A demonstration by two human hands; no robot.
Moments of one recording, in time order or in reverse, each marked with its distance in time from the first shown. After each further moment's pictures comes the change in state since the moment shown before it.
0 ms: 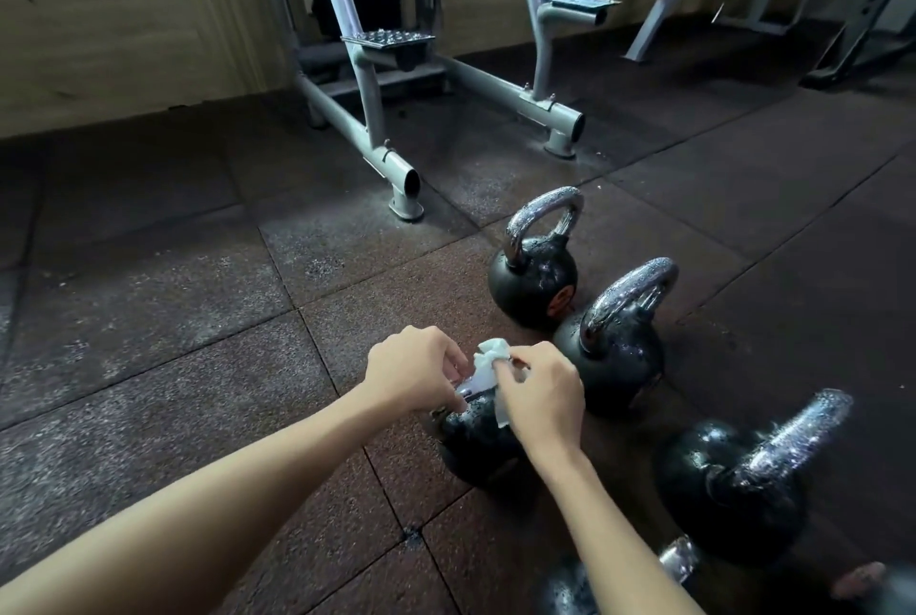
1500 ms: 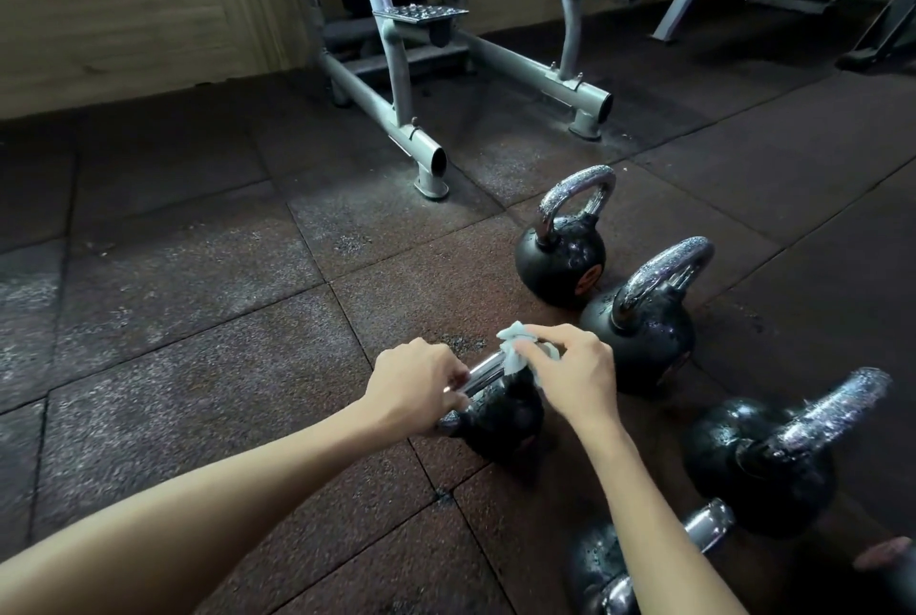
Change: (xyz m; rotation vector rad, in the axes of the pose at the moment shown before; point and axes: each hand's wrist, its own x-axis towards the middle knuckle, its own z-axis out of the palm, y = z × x) left_hand -0.049 -0.045 0.019 0.192 0.067 0.103; right_hand -0.010 -0.003 -0.007 0.187 -0.137 0.002
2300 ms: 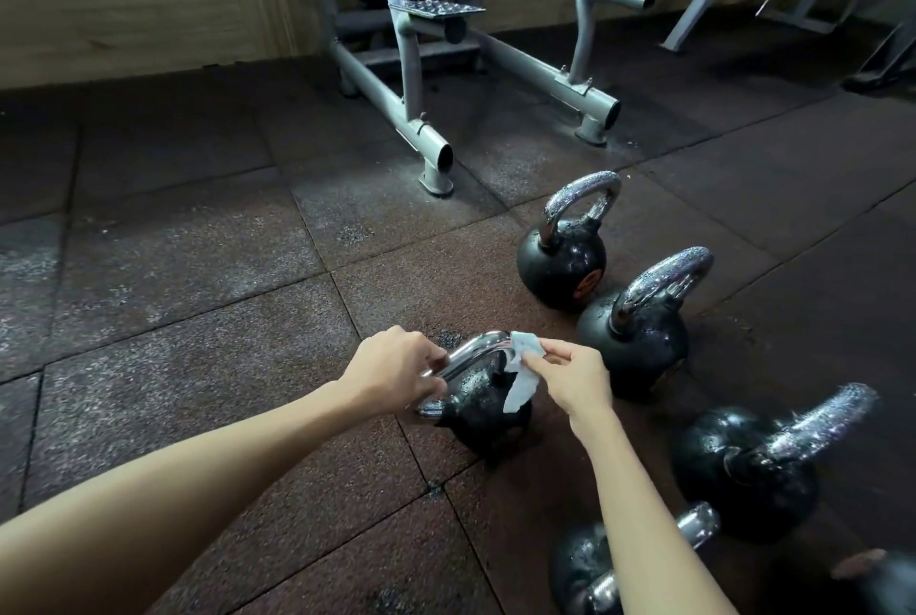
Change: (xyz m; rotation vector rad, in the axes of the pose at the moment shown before) left_hand 0.004 -0.031 0.001 -0.112 -0.020 0.021; right_hand 0.013 0.034 0.014 0.293 -0.135 0.348
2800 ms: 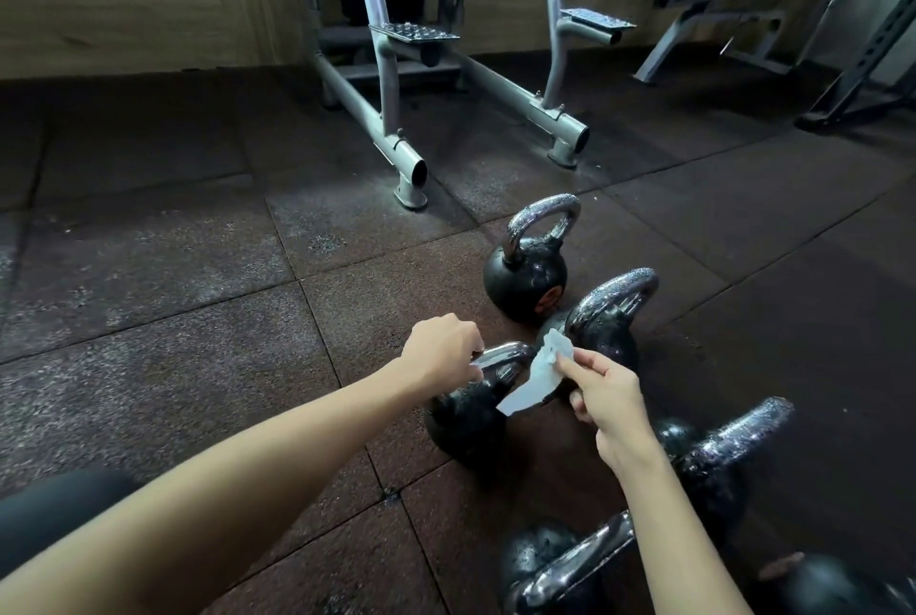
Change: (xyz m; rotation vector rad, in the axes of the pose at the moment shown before) left_hand 0.058 0.091 0.006 0.114 0.007 0.096; right_hand -0.028 -0.030 -0.091 0.319 0.043 0.123
